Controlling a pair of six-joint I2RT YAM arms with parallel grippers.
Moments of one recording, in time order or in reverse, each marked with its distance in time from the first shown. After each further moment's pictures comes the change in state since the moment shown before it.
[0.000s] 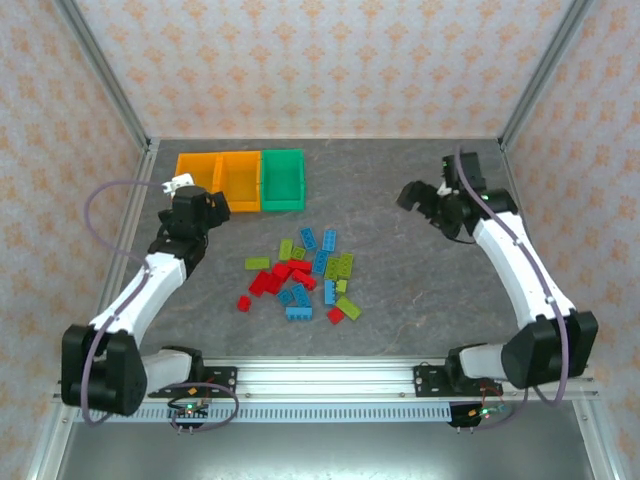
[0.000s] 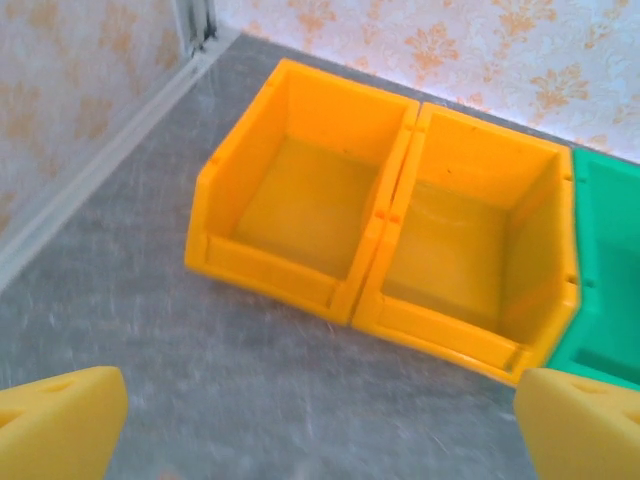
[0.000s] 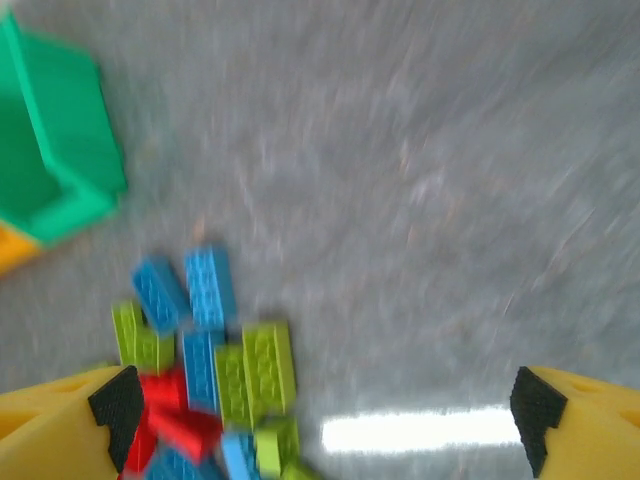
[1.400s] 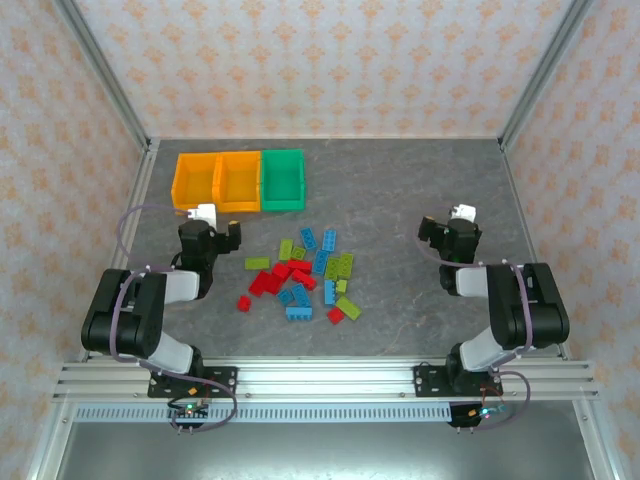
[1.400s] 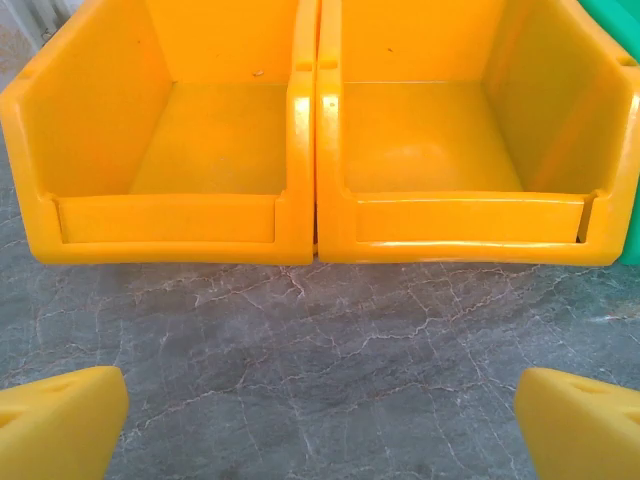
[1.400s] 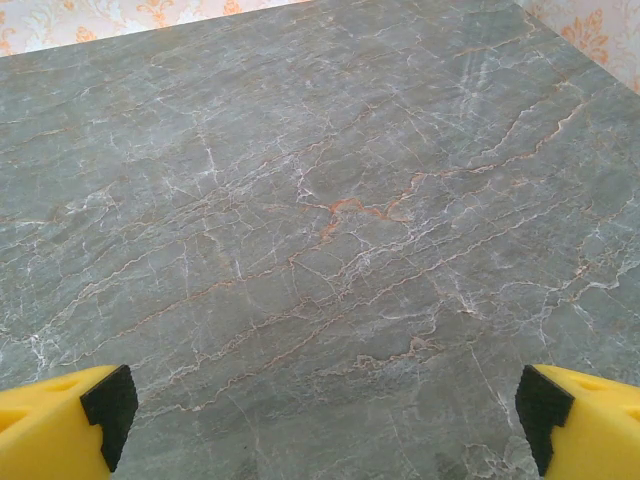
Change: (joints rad) left arm 0.097 0.333 -0.406 0.900 0.240 0.404; right arm -0.200 0.164 -0.877 1.630 0.399 -0.435
